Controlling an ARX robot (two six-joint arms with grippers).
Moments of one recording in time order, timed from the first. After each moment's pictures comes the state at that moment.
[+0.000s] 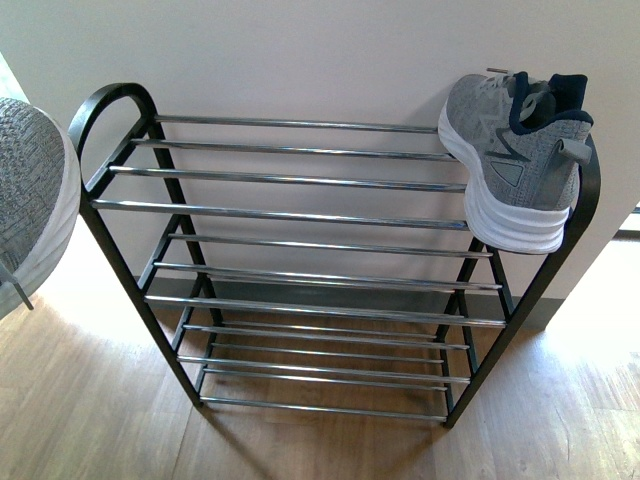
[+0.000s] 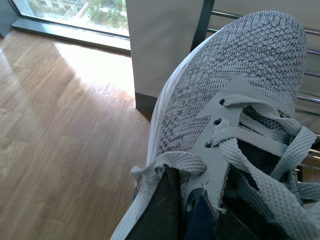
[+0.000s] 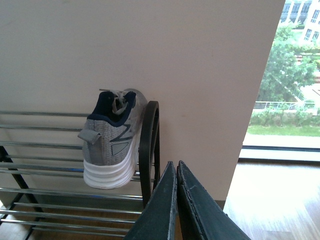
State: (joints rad) left arm -0.24 0.69 0.24 0.01 -0.31 -0.23; right arm 0.00 0.35 0.02 0.35 0.00 0.01
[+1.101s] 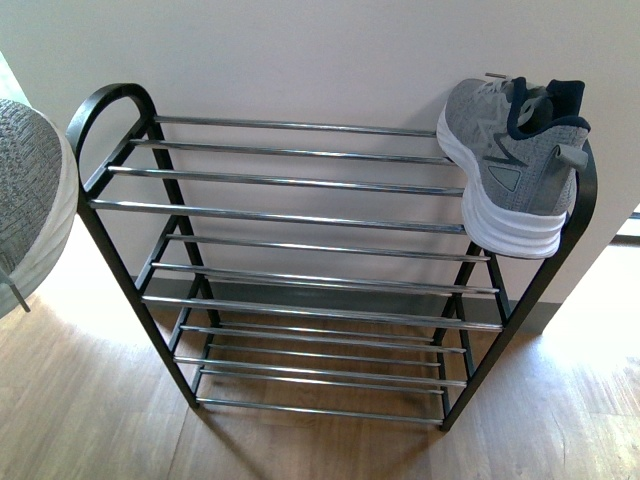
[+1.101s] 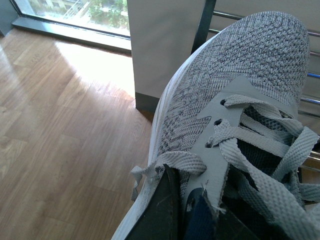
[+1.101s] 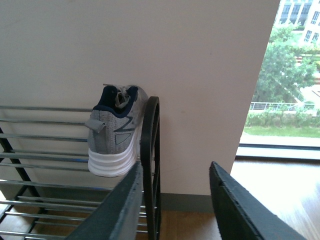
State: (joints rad) left arm -0.24 0.69 0.24 0.01 -0.31 -0.23; right arm 0.00 0.01 0.02 0.00 0.00 0.00
